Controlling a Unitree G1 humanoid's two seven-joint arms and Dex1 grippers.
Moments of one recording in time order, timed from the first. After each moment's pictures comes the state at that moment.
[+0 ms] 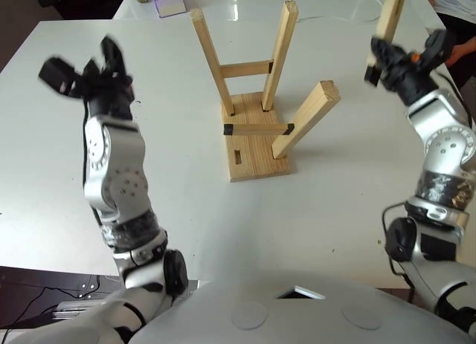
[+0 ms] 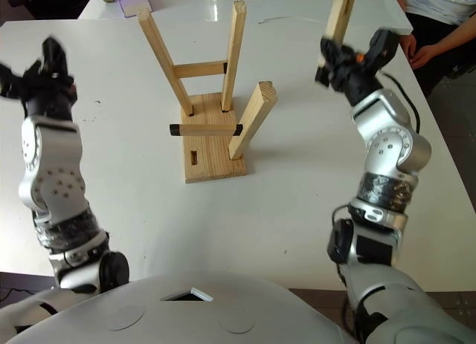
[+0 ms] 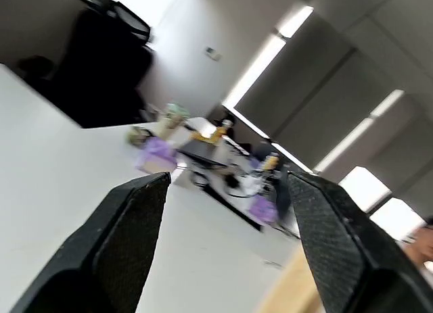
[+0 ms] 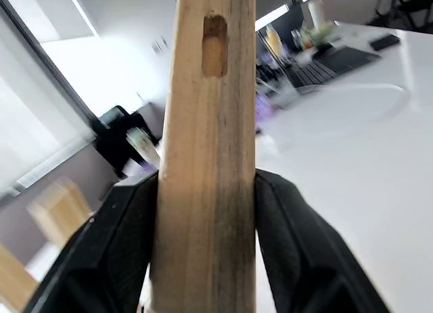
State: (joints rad) left arm -0.42 0.18 0.38 -0.33 -0.94 0.52 0.19; right arm -0.58 -0.25 -0.45 -0.03 0.84 0.66 0.23
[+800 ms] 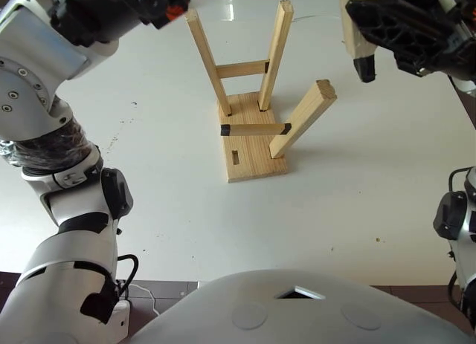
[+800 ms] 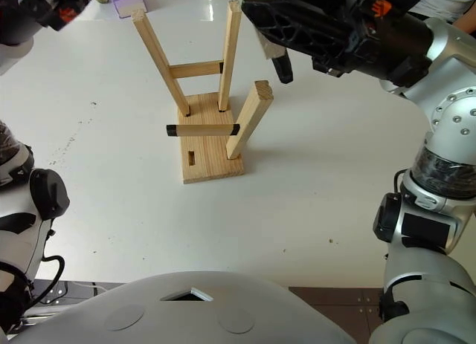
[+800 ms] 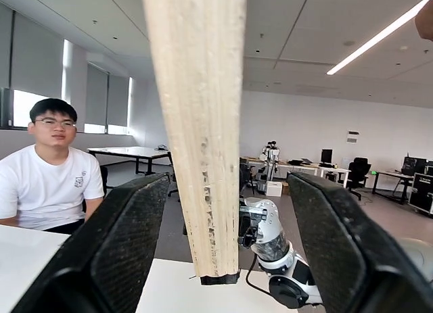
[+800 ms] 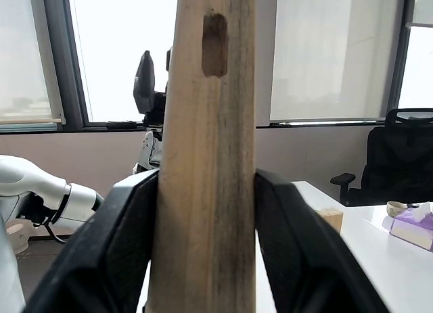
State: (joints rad) left arm -0.84 0.54 0.27 -0.28 -1.51 0.99 -0.53; right arm -0.67 -0.70 -0.25 -0.27 1.19 0.91 0.95
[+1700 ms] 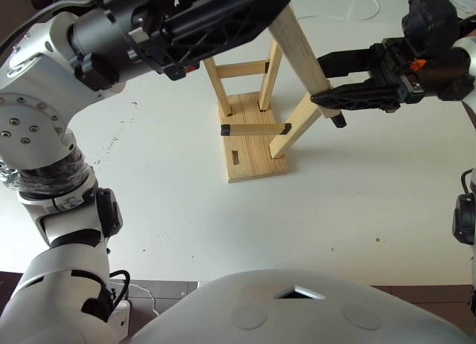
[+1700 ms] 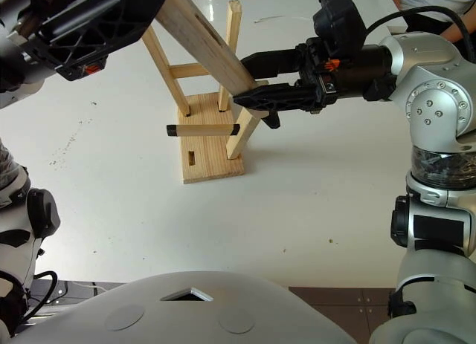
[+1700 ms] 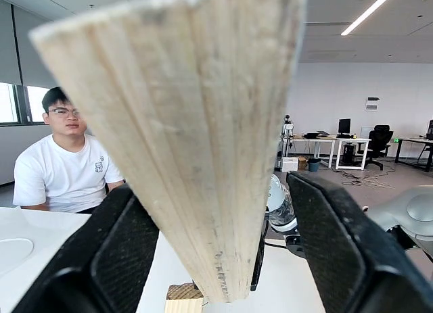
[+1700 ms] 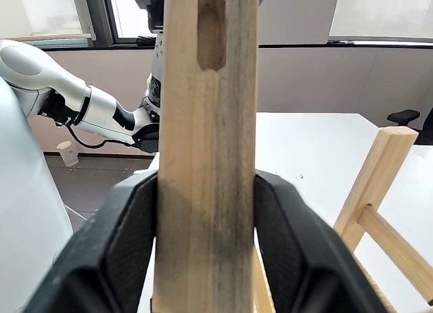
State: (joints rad) left arm -0.70 0.61 0.23 -0.41 -1.39 0.90 -0.64; right arm -0.68 -0.76 -0.02 -0.21 0.90 0.83 1.28
